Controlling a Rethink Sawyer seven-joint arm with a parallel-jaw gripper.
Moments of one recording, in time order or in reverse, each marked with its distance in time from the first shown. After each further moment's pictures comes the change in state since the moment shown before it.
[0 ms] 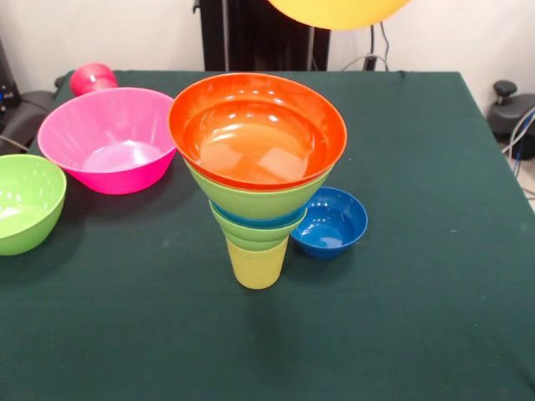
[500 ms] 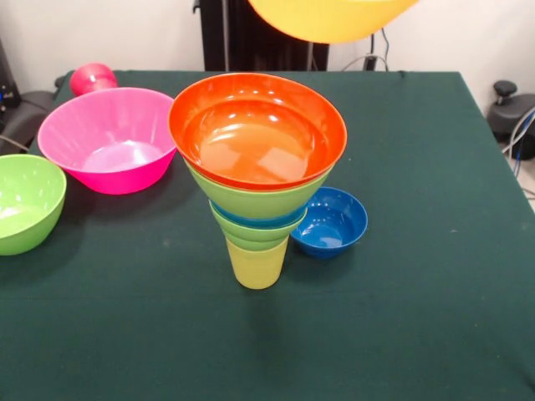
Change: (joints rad) arm -0.006 0.046 0.000 -0.029 -0.046 0.000 -0.054
